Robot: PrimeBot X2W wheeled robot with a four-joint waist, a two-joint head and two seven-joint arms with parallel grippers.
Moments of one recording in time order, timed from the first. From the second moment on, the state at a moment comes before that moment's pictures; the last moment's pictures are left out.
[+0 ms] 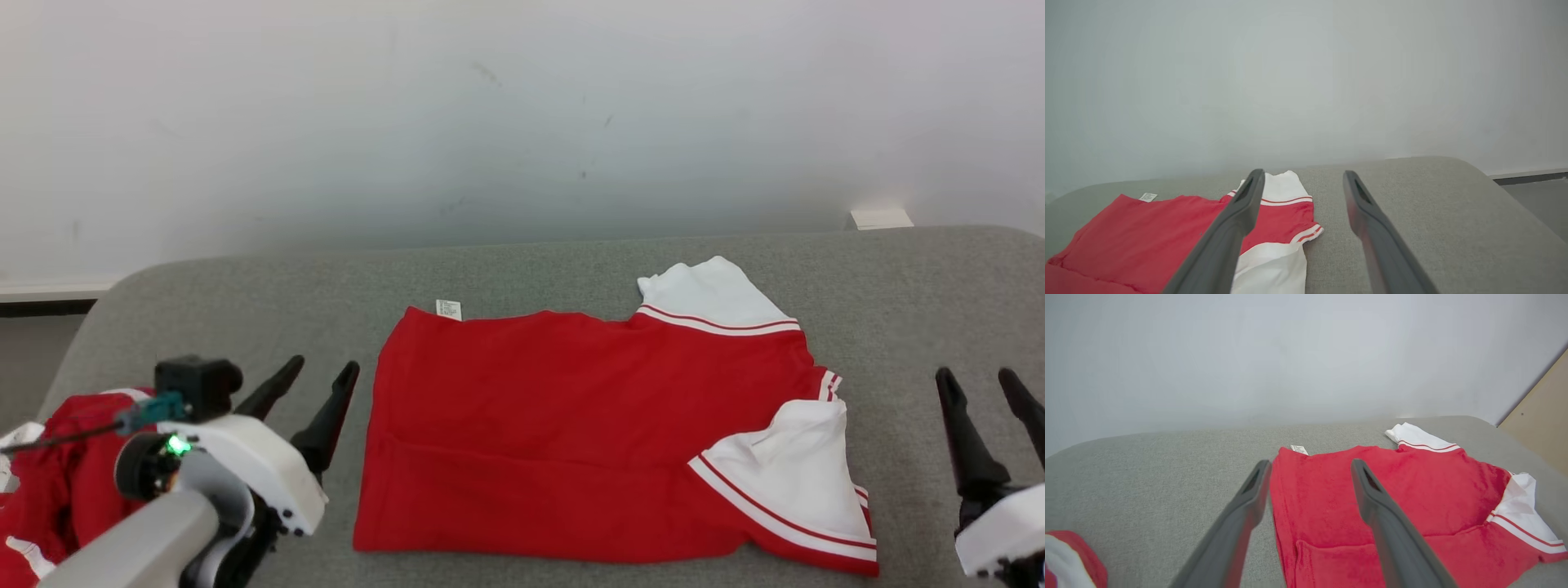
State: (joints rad) left arm -0.66 0.69 -1.02 0.30 -1.14 0.15 -0.22; right arm -0.16 -0.27 -0.03 0.06 0.52 0.13 0.16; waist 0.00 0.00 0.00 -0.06
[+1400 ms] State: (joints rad) left arm -0.37 0.42 -0.84 0.57 -0.91 0.08 -0.15; right arm -0.21 -0.22 0.23 0.64 0.67 0.13 0.06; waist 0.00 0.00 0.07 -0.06
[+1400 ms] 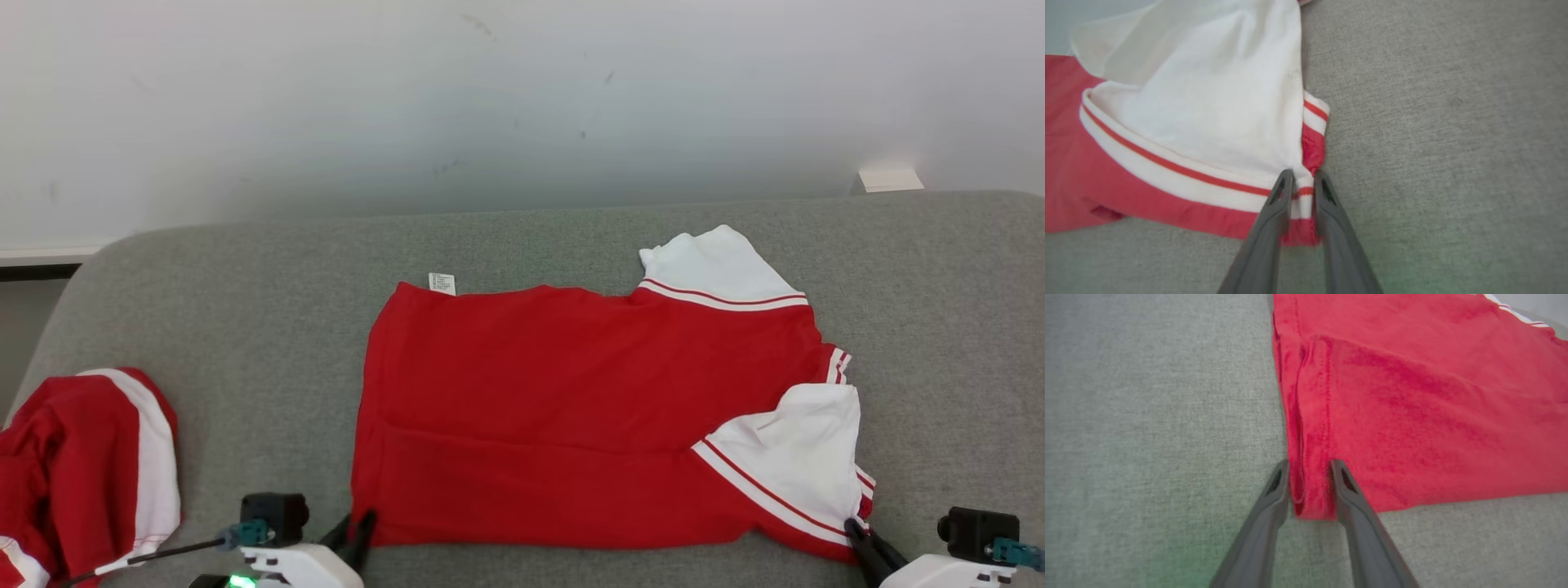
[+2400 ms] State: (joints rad) left arm -0.17 0.70 -0.91 -0.03 -1.00 0.31 0.25; right arm 0.20 -0.39 0.00 0.11 0.87 0.13 0.50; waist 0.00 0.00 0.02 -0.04
